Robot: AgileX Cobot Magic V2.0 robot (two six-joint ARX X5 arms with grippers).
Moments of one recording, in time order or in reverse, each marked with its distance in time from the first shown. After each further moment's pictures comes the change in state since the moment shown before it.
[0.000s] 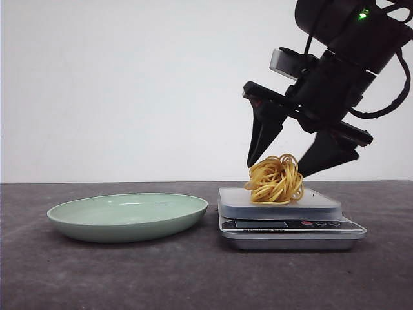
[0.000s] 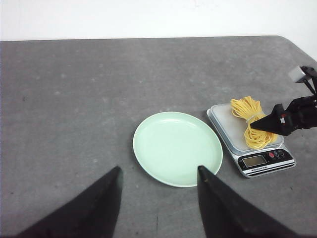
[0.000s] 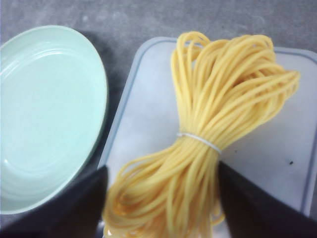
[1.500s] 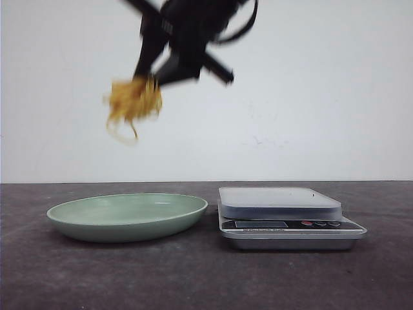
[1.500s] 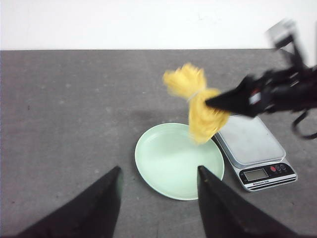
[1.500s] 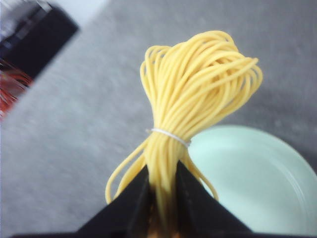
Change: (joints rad) left arm 0.000 0.000 0.000 0.045 -0.030 0.001; right arm 0.282 0.226 0.429 0.052 0.015 0.095
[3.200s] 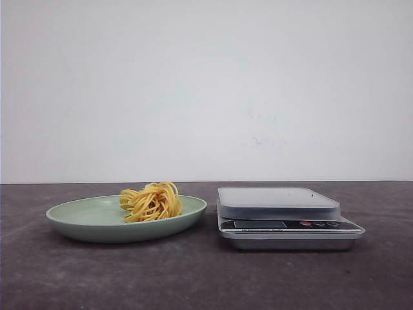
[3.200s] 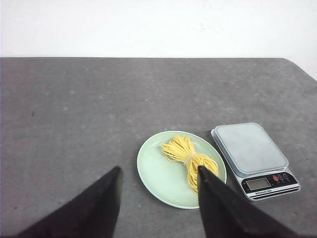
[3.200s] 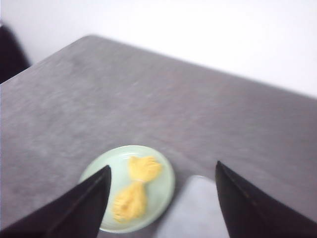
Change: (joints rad) left arm 0.000 0.000 0.000 0.018 -0.026 0.001; right arm 0.071 -0.787 0.015 -0.610 0.410 -0.317
